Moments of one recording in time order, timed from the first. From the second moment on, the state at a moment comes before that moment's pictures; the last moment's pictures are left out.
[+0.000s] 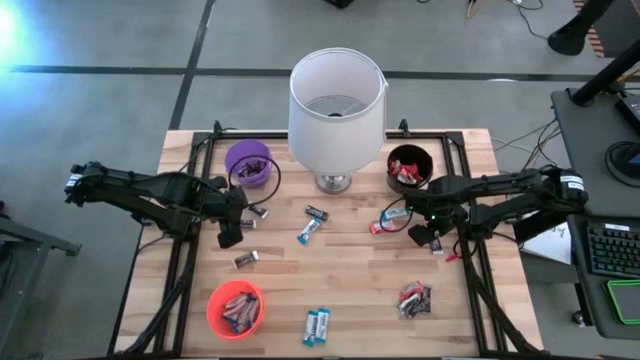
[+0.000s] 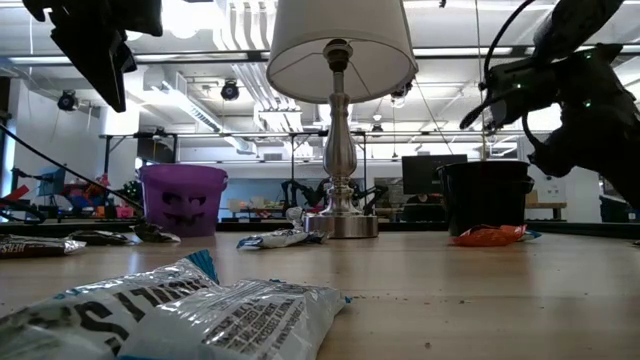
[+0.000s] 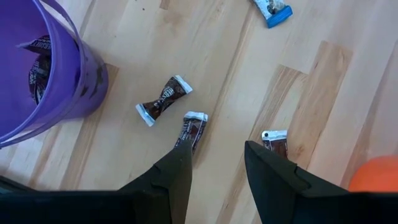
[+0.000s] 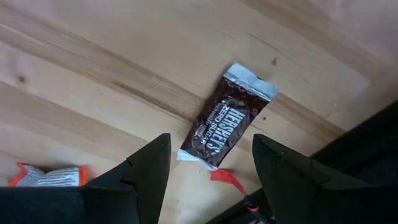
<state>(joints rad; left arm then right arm) -0.16 1.04 1.00 -1.20 -0.22 -0.49 -0.20 1.23 0.58 -1.07 -0.35 0.82</state>
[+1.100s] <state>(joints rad) -0.16 1.04 1.00 -1.20 -0.22 -0.48 -0.19 1.45 0.58 -1.01 -0.37 0.87</state>
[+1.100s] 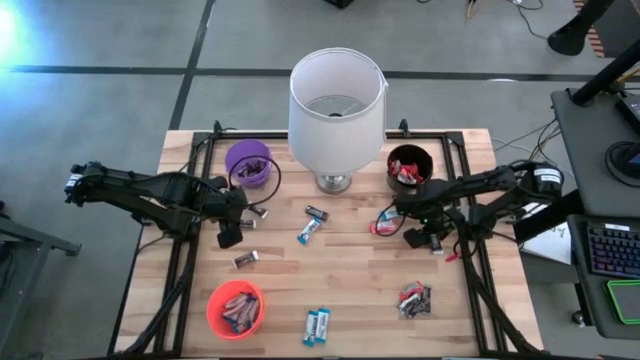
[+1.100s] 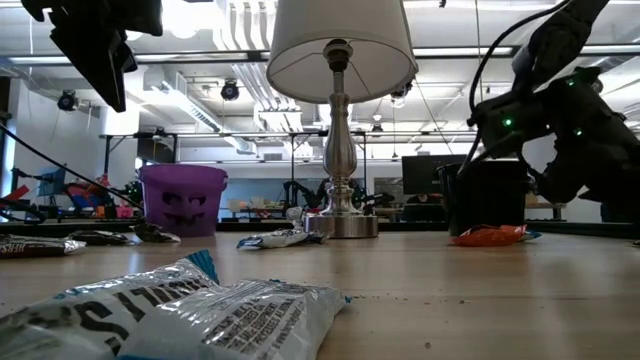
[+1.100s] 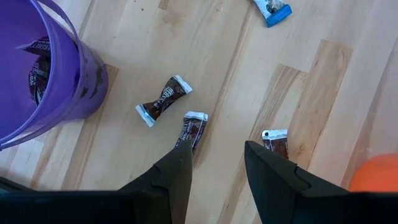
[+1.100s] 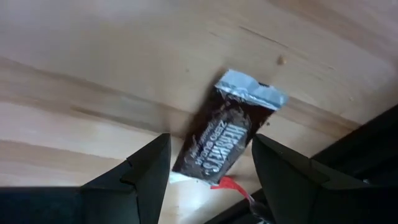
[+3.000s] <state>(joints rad) -0.16 1.04 1.00 -0.94 -0.11 -0.50 -0.08 1.31 1.27 -0.97 -0.24 0.73</state>
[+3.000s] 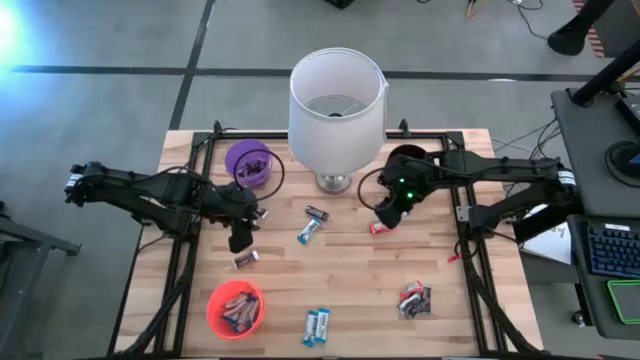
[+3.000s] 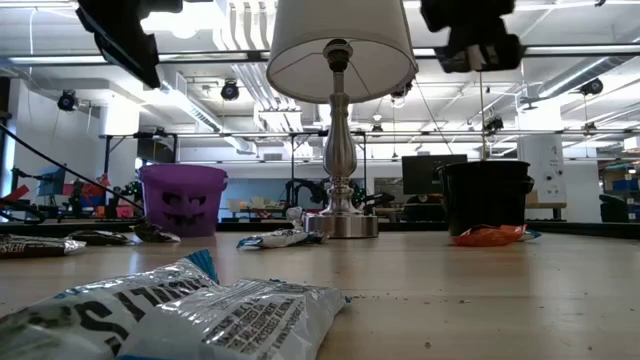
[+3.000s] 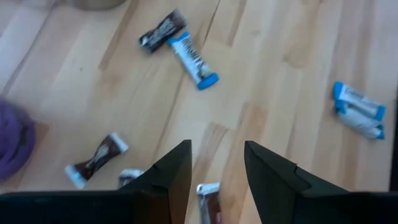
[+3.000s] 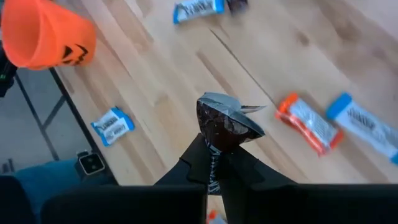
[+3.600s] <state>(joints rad) -0.16 1.07 1.31 -0.92 0.06 -0.39 0.04 1.68 1.68 -0.89 -0.23 0.54</state>
